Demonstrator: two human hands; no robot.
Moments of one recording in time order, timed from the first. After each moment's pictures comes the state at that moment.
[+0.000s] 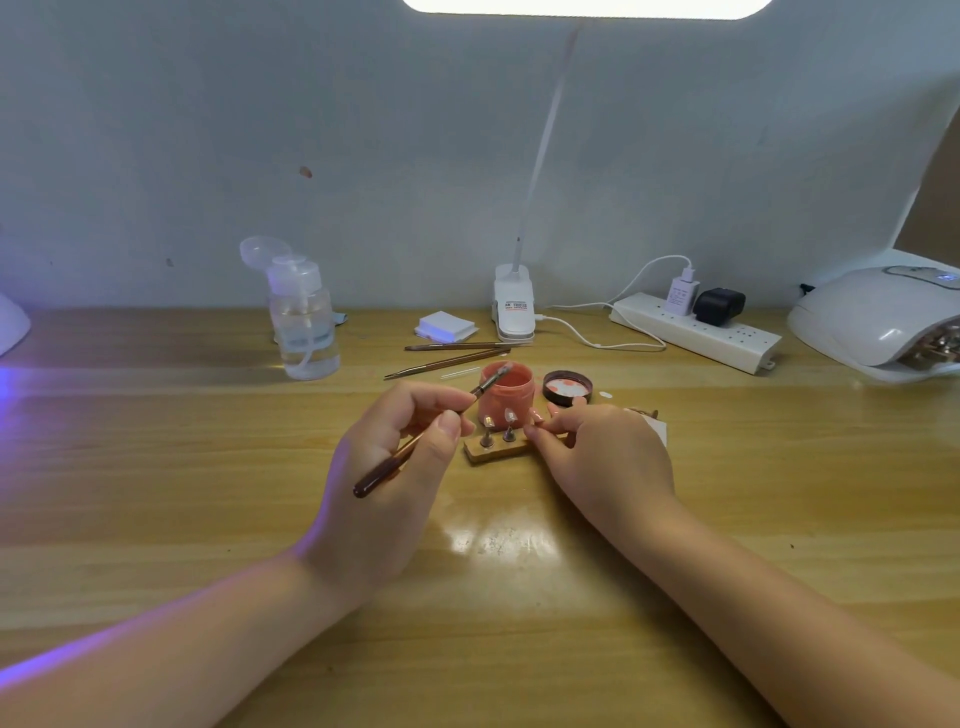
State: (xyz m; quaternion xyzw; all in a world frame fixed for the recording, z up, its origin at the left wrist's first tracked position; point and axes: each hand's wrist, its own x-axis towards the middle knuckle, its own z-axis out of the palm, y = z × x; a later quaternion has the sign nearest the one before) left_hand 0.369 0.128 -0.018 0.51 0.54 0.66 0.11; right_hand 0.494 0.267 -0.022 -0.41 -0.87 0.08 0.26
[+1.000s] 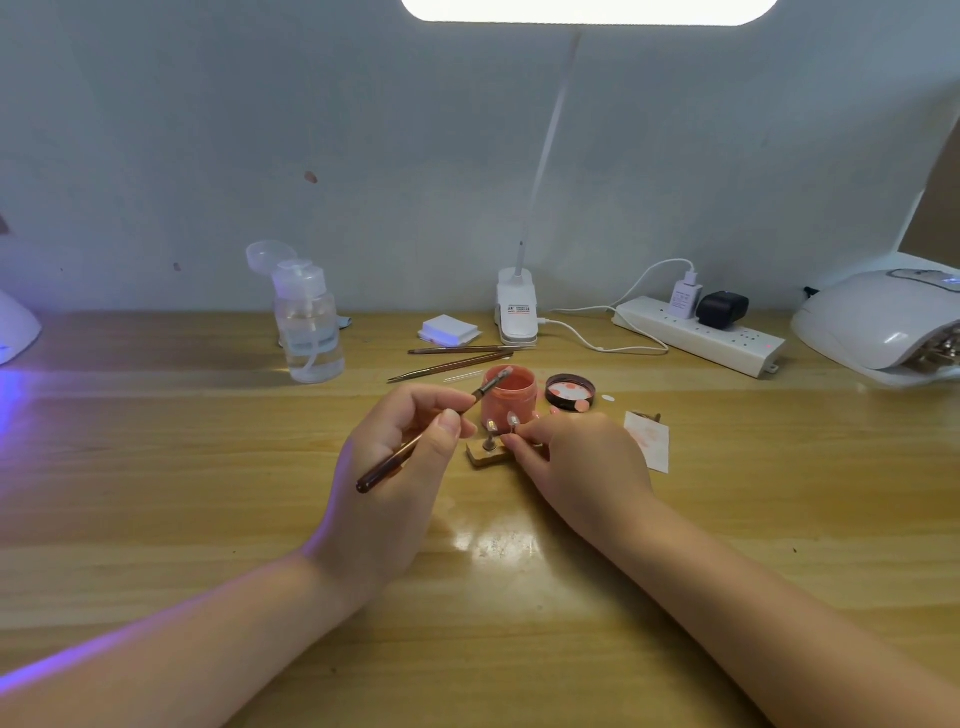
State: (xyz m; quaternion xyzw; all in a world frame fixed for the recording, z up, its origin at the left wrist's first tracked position) left_hand 0.370 0.129 -0.018 0.49 0.56 0.66 0.11; right_hand 0.484 0.262 -0.025 -0.34 -0.91 0.04 0.23
